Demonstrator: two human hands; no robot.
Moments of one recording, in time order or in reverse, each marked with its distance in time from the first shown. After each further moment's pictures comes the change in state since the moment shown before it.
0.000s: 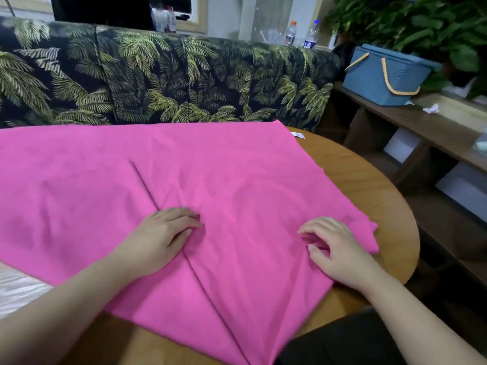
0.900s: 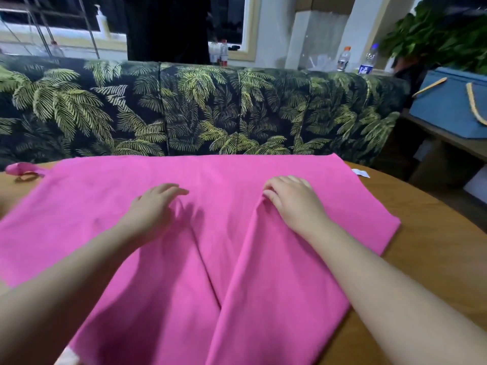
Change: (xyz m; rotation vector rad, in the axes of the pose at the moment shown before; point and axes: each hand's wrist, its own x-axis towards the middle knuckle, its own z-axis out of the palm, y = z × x) left_hand 0.048 -0.127 -0.073 0.090 0.073 -0.585; right_hand 0.250 -0.085 0.043 -0.136 0.145 -0.182
